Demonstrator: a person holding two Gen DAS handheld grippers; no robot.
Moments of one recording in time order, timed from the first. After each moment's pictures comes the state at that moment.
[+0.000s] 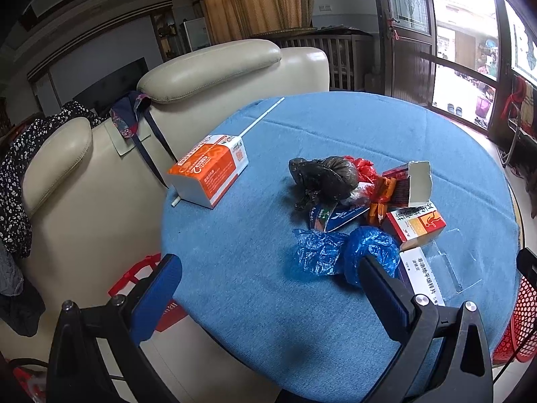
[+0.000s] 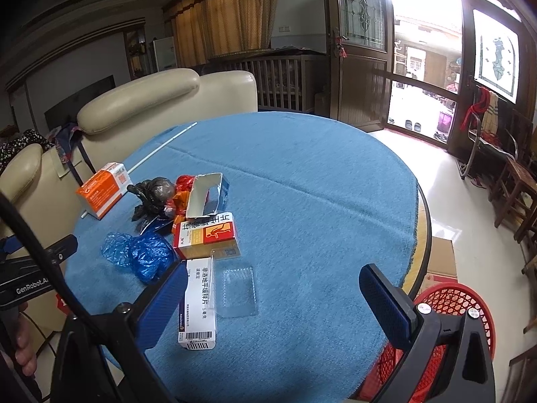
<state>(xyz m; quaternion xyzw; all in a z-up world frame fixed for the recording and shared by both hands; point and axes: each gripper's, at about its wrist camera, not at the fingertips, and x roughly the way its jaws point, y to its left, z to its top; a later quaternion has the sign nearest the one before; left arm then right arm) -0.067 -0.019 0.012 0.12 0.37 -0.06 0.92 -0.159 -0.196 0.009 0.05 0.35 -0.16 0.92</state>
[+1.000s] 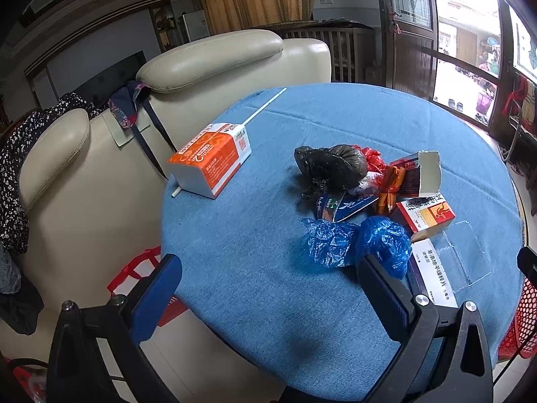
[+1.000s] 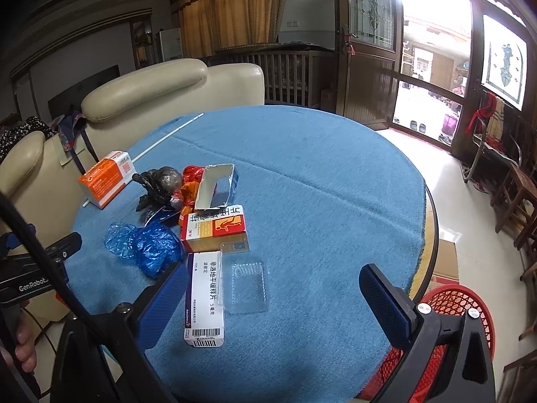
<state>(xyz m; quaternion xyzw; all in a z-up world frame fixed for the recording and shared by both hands) -0.061 -0.010 -0.001 0.12 0.39 -0.06 0.91 -0.151 -0.183 0.004 0.04 0.37 -0.15 0.92</state>
